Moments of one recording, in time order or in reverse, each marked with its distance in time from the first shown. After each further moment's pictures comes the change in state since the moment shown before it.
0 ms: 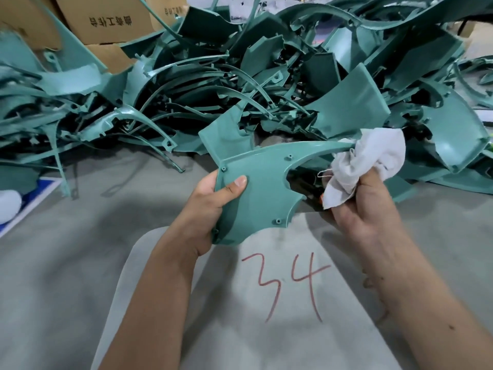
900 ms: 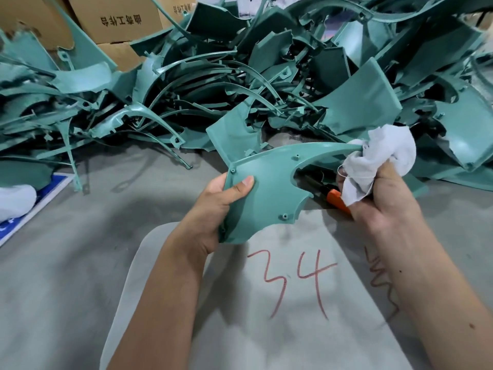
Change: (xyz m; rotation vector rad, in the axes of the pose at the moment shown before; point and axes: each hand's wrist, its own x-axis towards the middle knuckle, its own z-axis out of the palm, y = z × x) left_hand 0.005 -0.010 -0.004 -0.049 -0.022 -0.073; right_hand 0.006 -0.010 0.000 -0.079 0.077 -0.002
